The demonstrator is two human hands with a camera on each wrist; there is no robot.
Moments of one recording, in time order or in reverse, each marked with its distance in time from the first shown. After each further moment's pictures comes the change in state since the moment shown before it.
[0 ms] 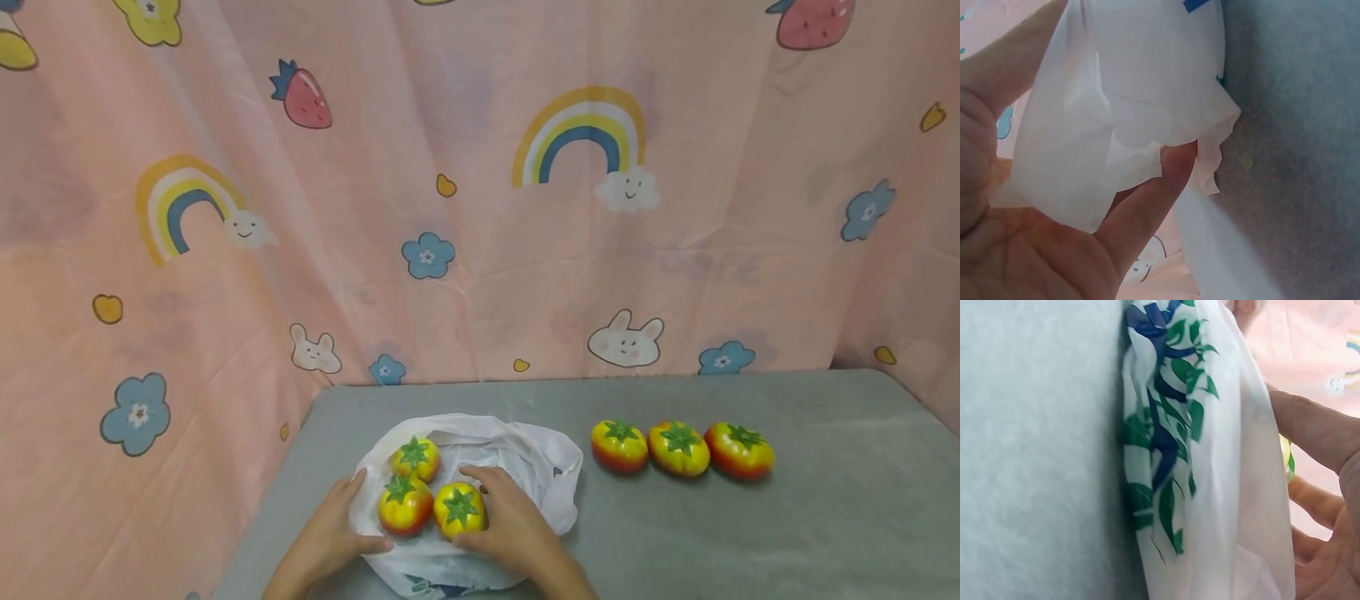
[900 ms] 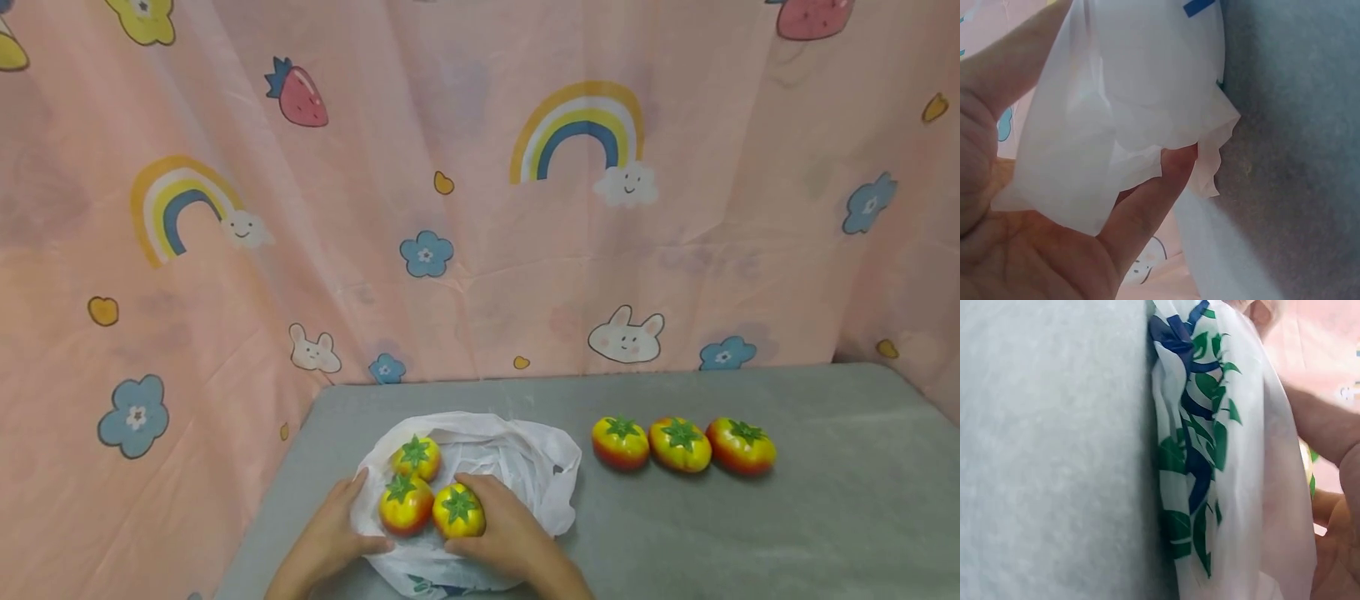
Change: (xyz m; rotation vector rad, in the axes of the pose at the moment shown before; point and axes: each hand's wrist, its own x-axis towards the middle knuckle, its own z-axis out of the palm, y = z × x) left_hand 0.000 -0.001 0.002 0.021 0.005 0.007; right_hand 0.002 0.002 0.007 0.044 -0.093 0.014
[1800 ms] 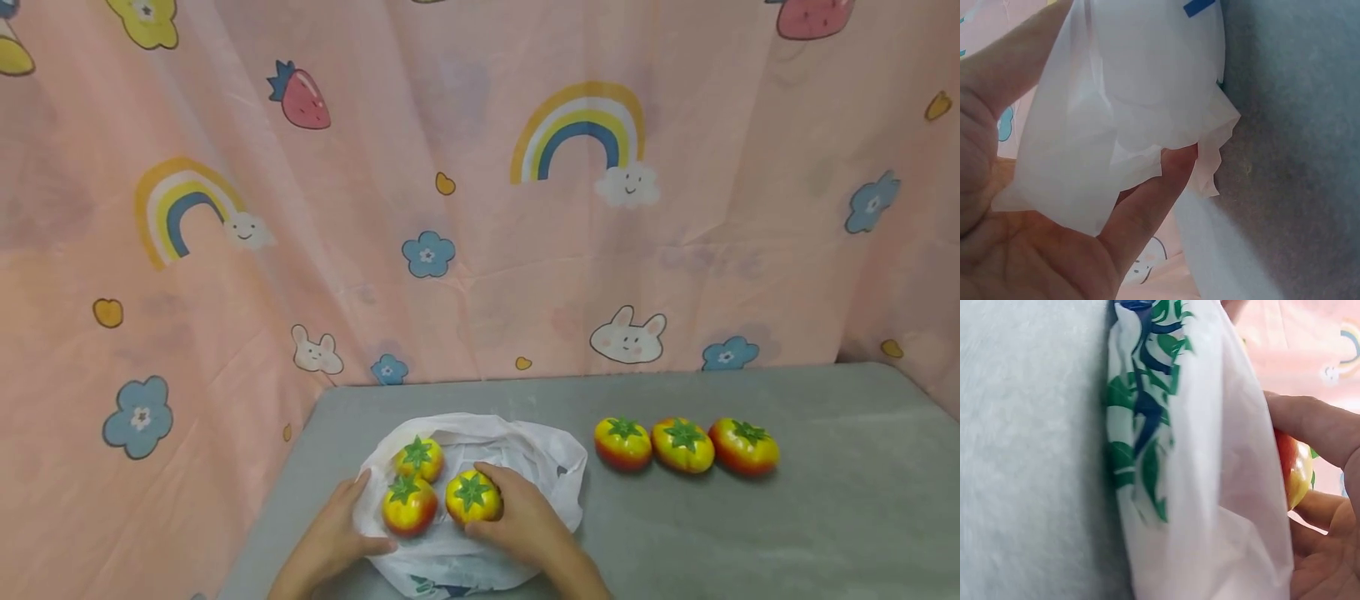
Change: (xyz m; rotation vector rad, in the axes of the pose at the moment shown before) left_hand 0.001 -0.002 0.001 0.017 0.001 0.022; right_hand -0.002 0.003 -0.014 -0.010 0.093 0.011
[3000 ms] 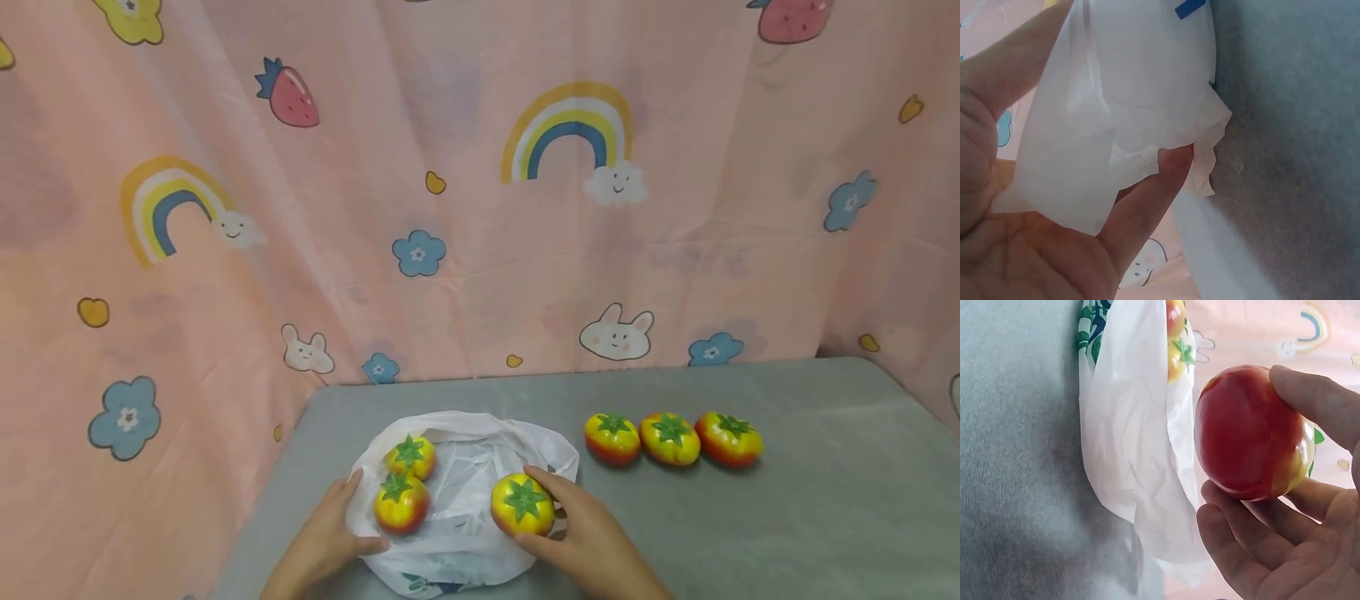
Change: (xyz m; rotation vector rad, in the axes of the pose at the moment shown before) left_hand -0.002 0.001 0.002 0.005 -0.014 0.004; right_hand -0.061 0.004 -0.057 0.021 0.042 0.222
